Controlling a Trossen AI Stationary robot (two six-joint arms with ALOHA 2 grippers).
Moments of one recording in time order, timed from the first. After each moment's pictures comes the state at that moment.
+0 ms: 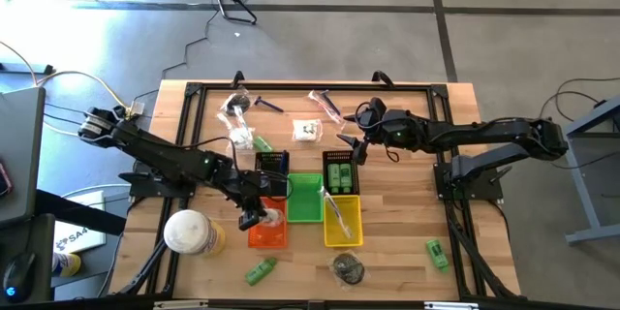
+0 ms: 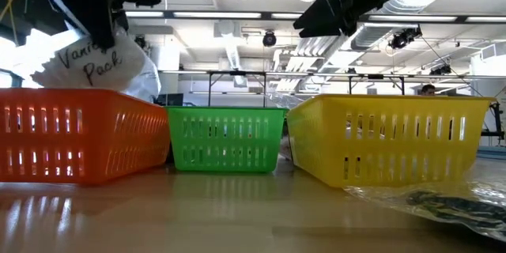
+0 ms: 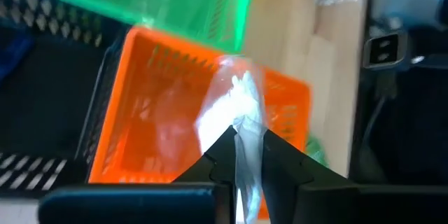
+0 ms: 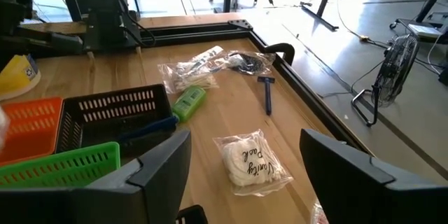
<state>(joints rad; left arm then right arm) -0.30 1.24 0.82 -0.44 0.14 -0.68 -0.13 1.20 0.78 0.08 0.24 0.01</state>
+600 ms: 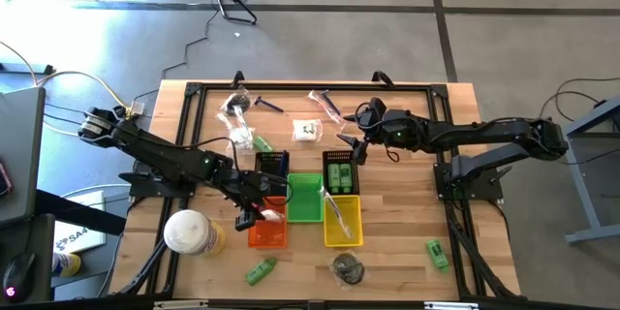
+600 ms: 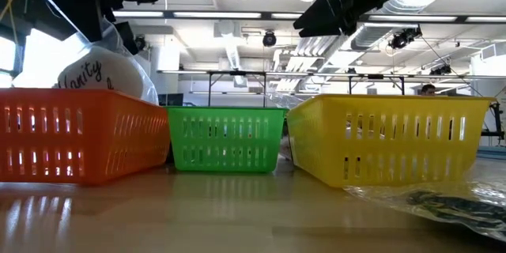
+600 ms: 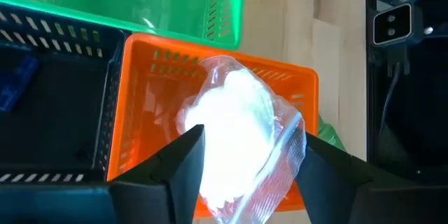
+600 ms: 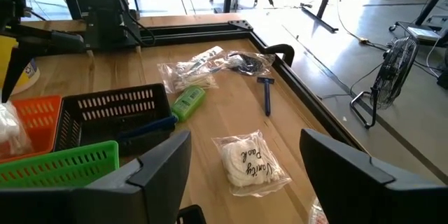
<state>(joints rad) -0.30 1.24 0.81 -0.44 0.14 -0.54 -0.13 1.20 0.78 0.08 0.24 0.00</state>
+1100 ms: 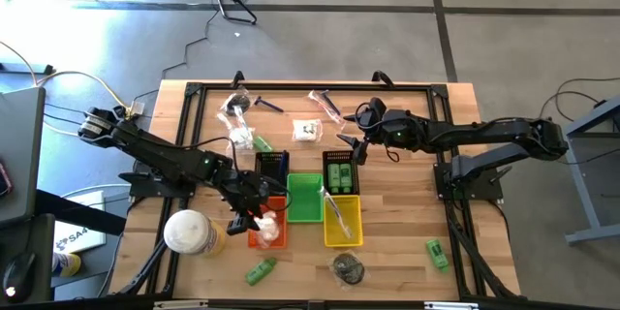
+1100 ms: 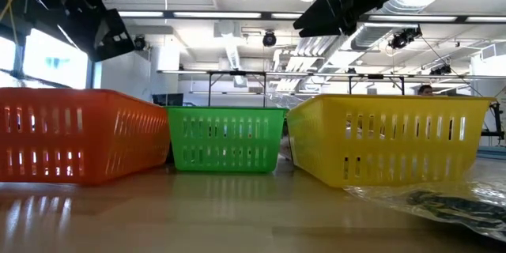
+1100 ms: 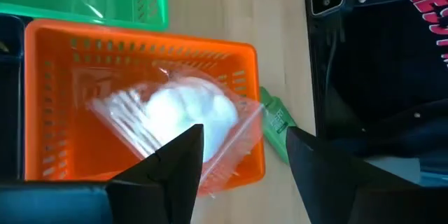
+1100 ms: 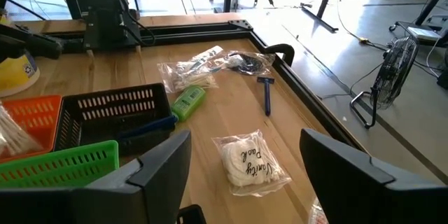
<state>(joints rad) -0.30 1.24 0.81 -0.41 0.33 -0.49 -0.13 1.20 0.78 0.08 0.24 0.00</state>
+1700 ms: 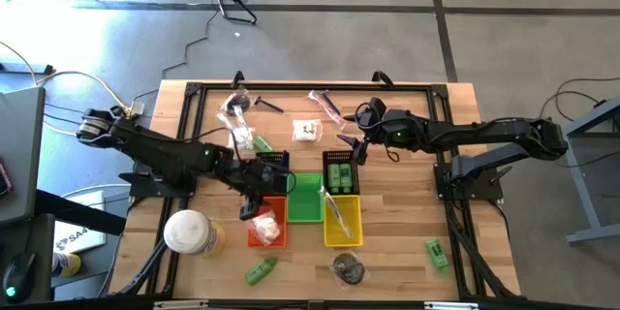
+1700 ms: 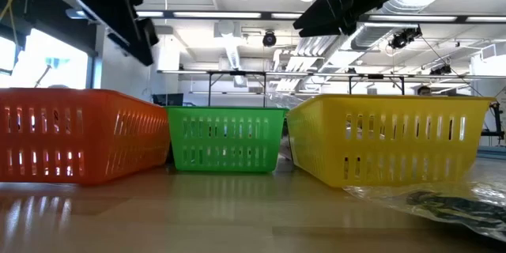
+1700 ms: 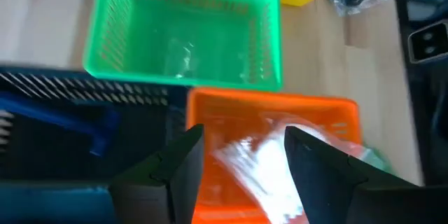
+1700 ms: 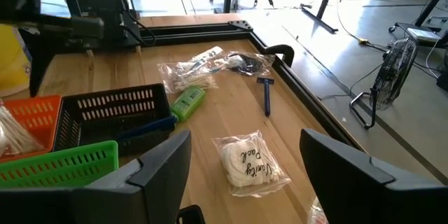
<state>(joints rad) -0.21 1.23 0.86 -0.48 0.06 -0.35 -0.13 1.20 0.78 0.08 0.24 -0.01</state>
